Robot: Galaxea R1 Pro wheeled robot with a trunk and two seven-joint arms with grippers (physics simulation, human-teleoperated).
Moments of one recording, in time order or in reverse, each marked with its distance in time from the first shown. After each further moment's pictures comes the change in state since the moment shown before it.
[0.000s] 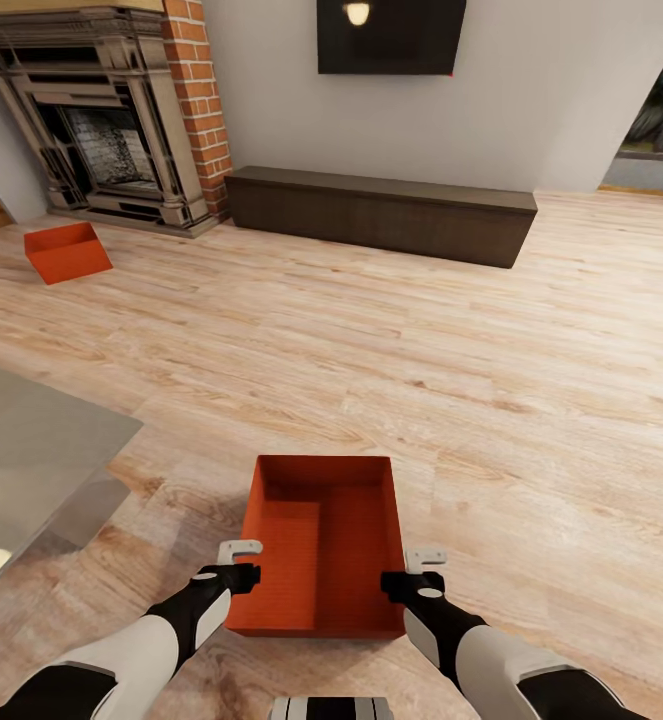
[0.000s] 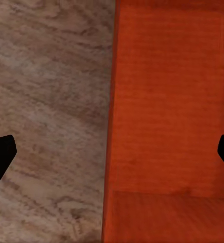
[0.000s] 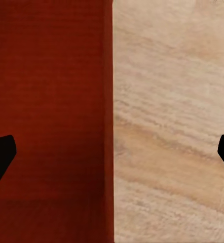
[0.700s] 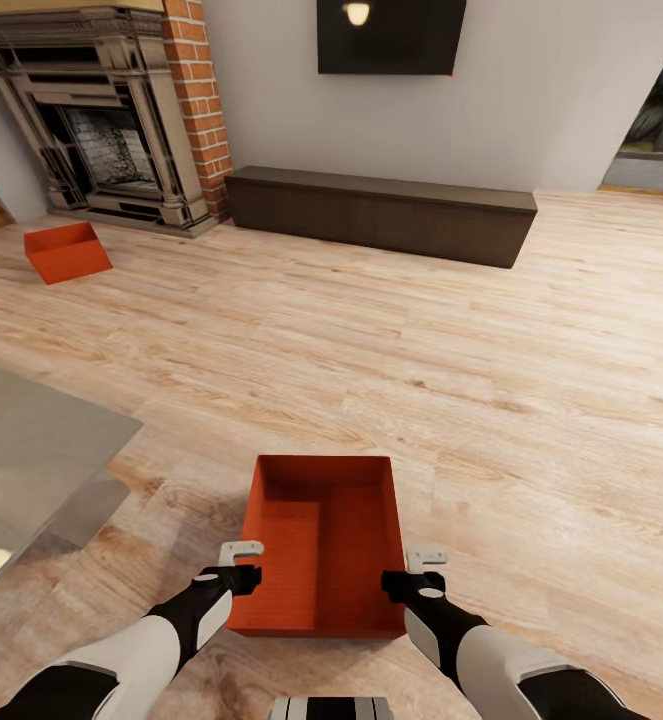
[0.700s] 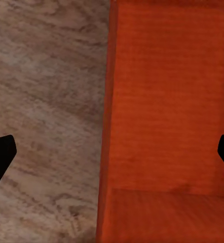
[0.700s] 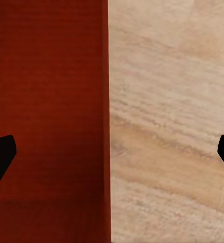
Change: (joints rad) left arm 0.000 -0.005 0.001 0.006 0.001 0.000 0.004; right arm 0.000 -0.002 -0.001 0.000 -0.006 -0.001 0.000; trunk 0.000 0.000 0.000
